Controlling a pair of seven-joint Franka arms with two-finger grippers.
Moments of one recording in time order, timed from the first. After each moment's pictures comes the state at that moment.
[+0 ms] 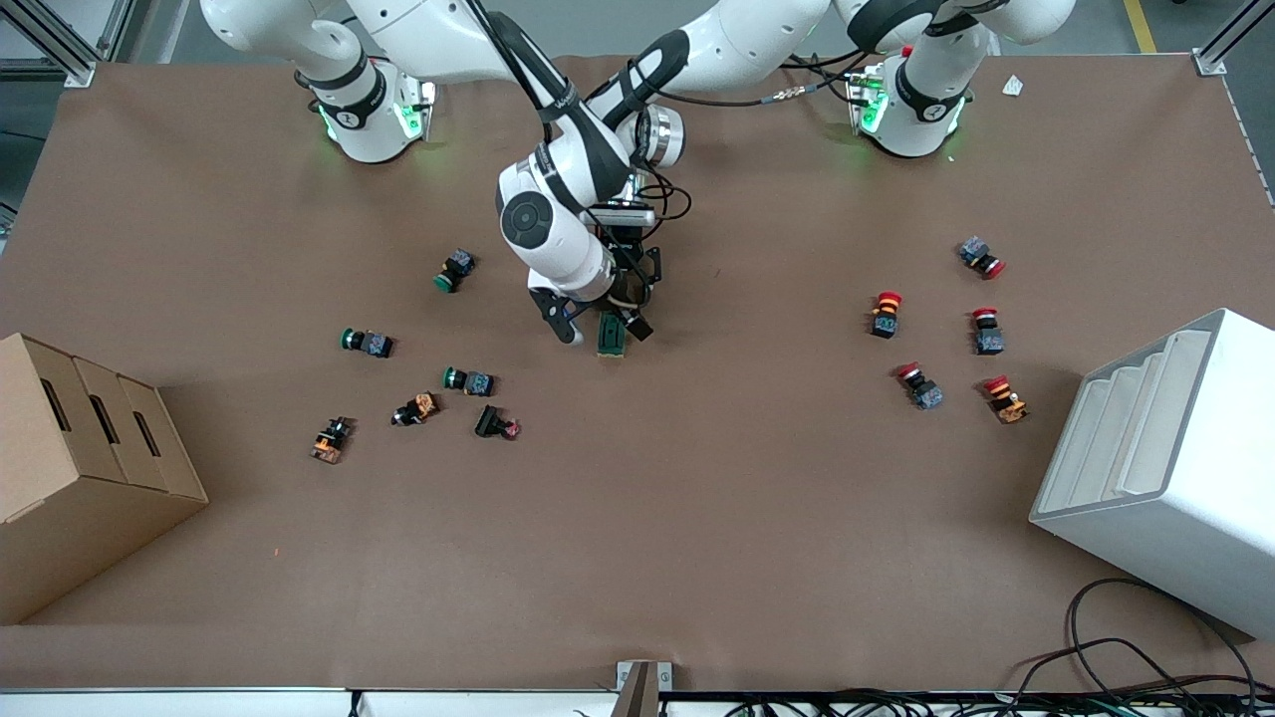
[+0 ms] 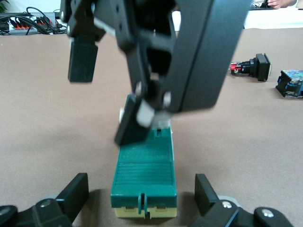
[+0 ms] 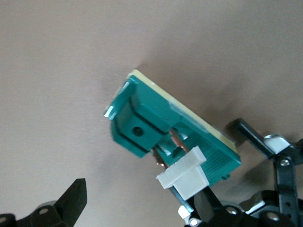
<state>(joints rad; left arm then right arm) -0.91 0.86 -0.39 -1.86 1.86 1.95 -2.55 0.84 0.54 -0.02 -1.94 0.61 2.64 1.29</state>
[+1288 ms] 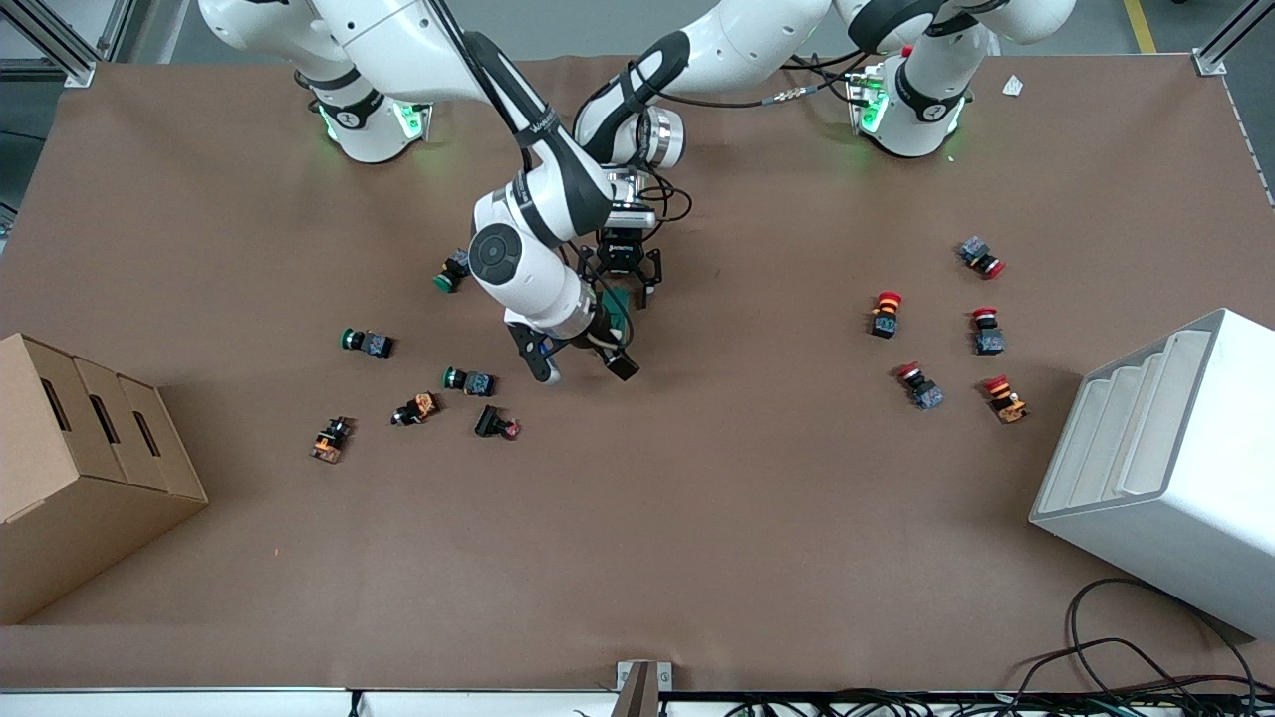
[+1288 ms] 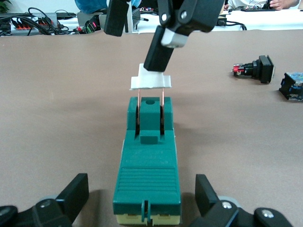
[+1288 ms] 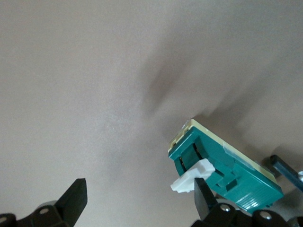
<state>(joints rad) -0.91 0.86 -0.39 -1.86 1.86 1.95 -2.56 0.77 0.57 -0.06 -1.83 0.58 2.57 1.28</state>
